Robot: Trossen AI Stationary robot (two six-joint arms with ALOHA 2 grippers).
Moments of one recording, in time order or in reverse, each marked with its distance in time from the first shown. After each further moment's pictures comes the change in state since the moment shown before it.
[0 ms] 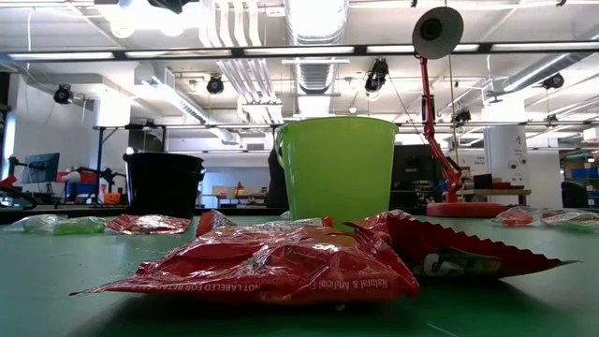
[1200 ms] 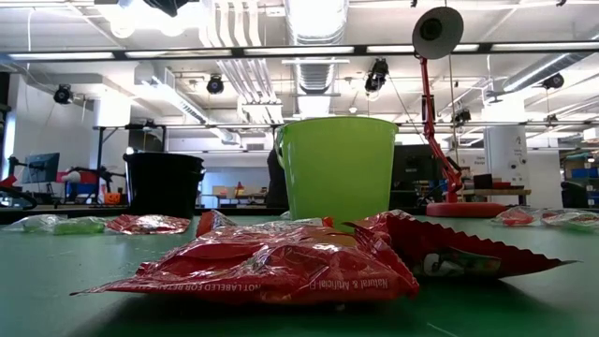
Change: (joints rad) left arm 0.000 0.000 0.001 -0.034 -0.004 0.023; right arm 0.006 -0.089 -0.004 0.096 0.015 0.092
